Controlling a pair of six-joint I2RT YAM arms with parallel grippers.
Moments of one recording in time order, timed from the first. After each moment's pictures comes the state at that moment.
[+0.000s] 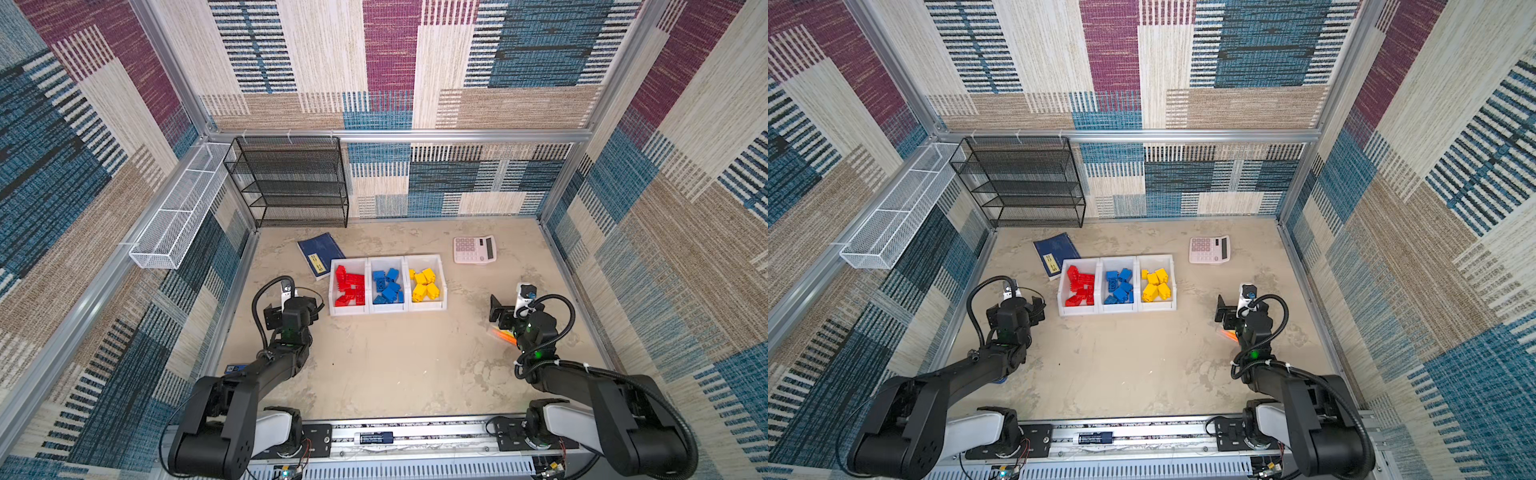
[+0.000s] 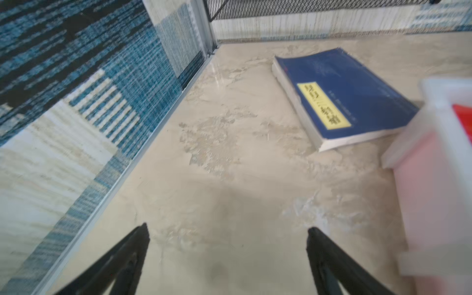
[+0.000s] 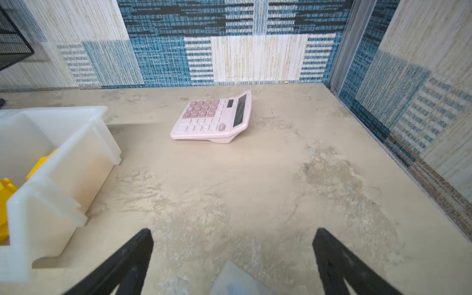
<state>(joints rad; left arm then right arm) -0.12 1.32 0.36 0.51 -0.52 -0.05 0.05 1.25 0.11 0.96 0.05 0.02</state>
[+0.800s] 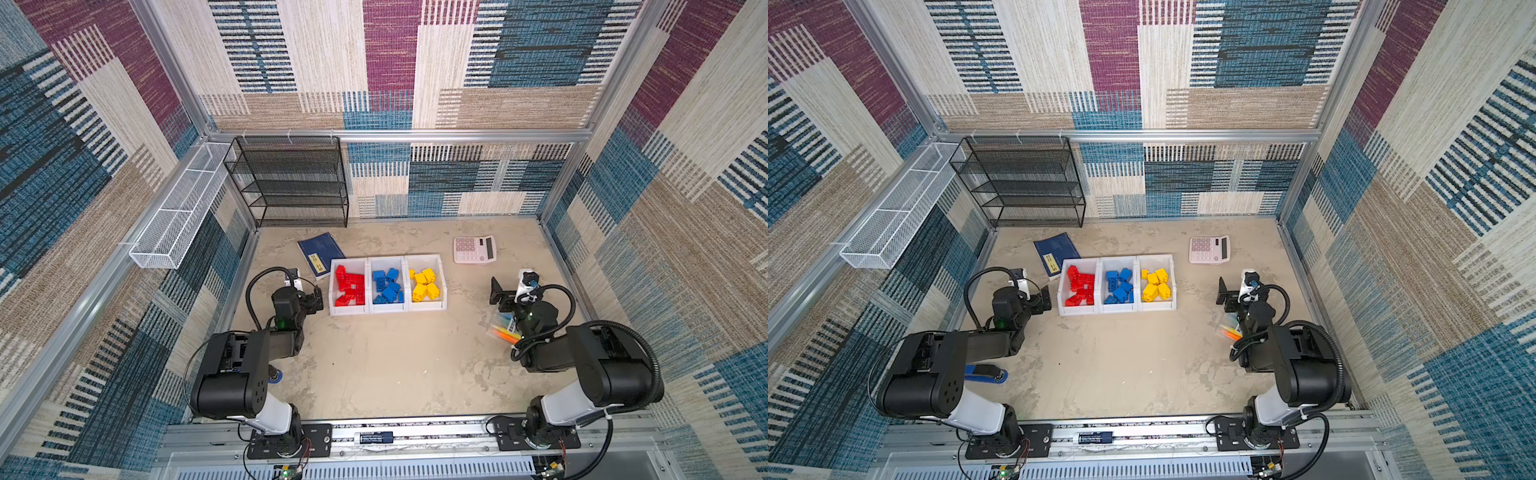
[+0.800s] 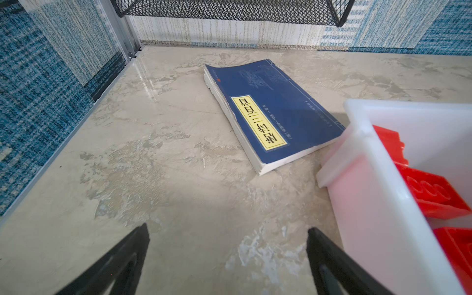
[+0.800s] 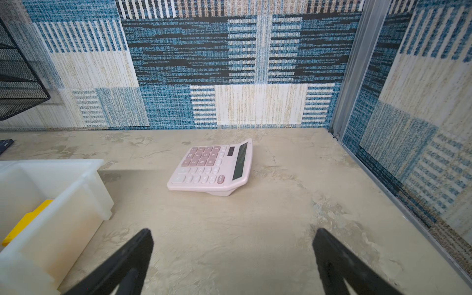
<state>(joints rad) 0.02 1.54 0.43 0.68 -0.10 -0.02 -0.02 1.54 0.21 1.26 -0.04 0.01</state>
